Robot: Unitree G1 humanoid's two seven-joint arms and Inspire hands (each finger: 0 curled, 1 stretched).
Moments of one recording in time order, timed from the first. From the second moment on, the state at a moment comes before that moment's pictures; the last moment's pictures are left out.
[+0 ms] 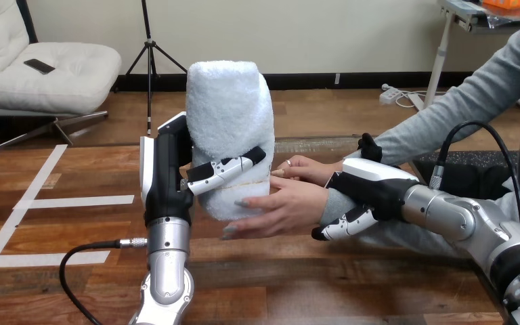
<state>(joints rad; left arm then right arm) -0.55 0.02 0.05 1.15 0.21 -0.88 0.36 -0.83 -0.43 0.39 1.26 -0.59 -0.58 0.25</state>
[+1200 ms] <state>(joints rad) -0.55 0.01 0.05 1.15 0.21 -0.87 0.36 -0.88 -0.41 0.39 1.26 -0.59 -0.58 0.26</state>
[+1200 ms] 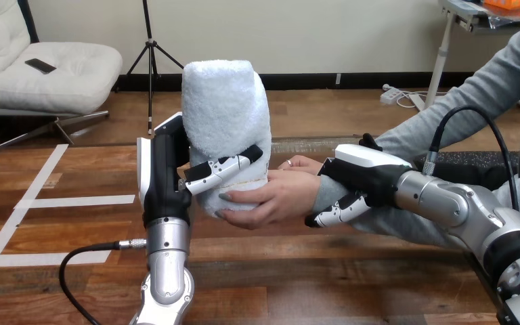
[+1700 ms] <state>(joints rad) -0.55 0.00 0.05 1.15 0.21 -0.86 0.37 -0.88 -0.41 0.39 1.26 -0.59 -0.58 0.26</state>
